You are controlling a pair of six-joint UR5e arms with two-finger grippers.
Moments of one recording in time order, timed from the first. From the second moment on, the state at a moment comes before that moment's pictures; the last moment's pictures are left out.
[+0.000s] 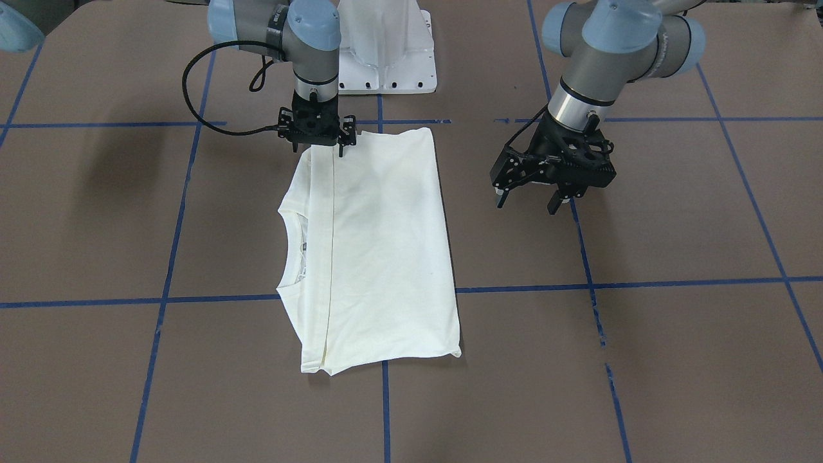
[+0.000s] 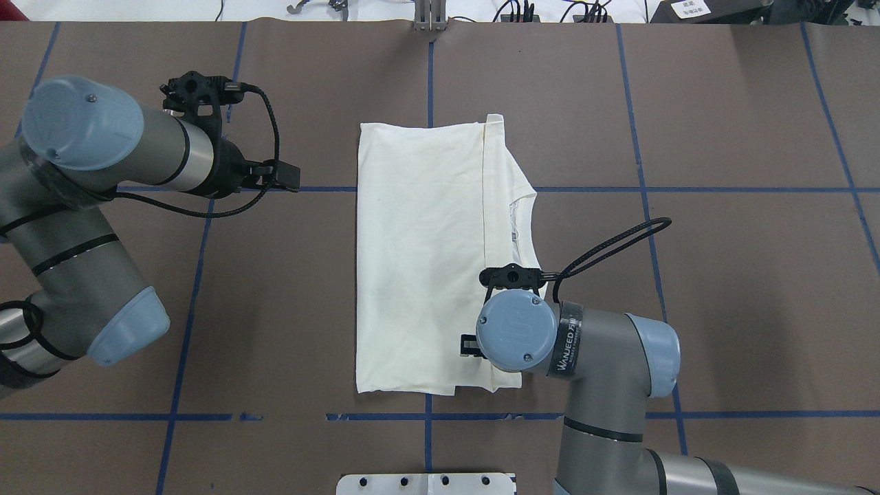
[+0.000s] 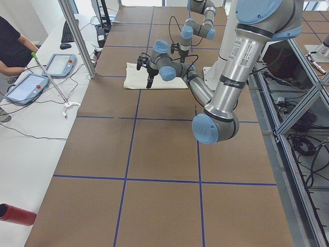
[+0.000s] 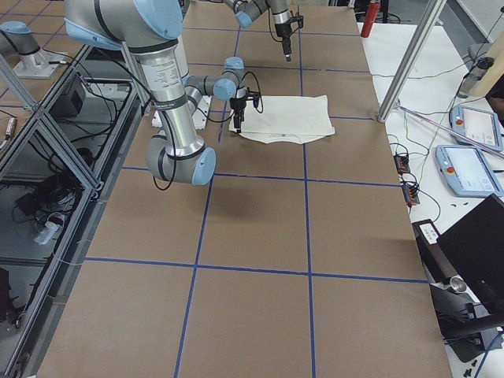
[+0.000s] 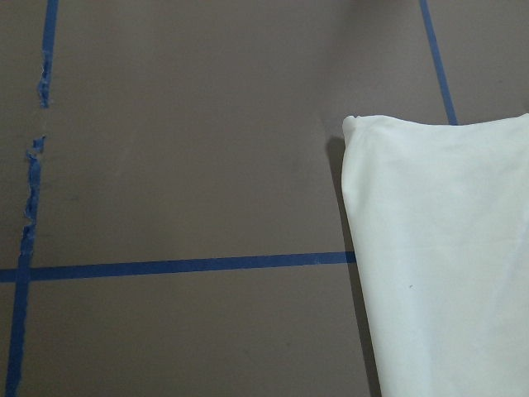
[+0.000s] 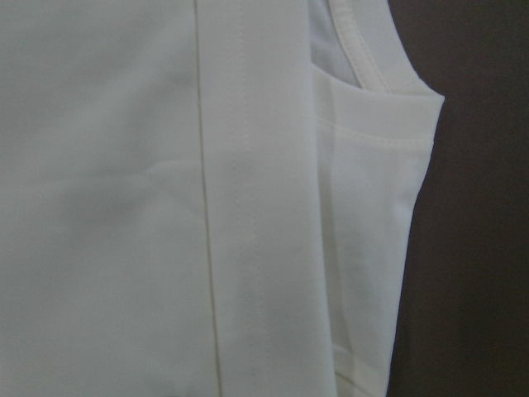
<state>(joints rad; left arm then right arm) -0.74 -1.97 -1.88 -1.86 -1.87 -1.09 0.28 -1.04 1.83 -1.73 1.67 1.40</state>
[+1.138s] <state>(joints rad) -0.74 -1.97 -1.88 -1.87 -1.91 -1.10 0.29 -1.04 1.81 -1.82 1.69 1.33</state>
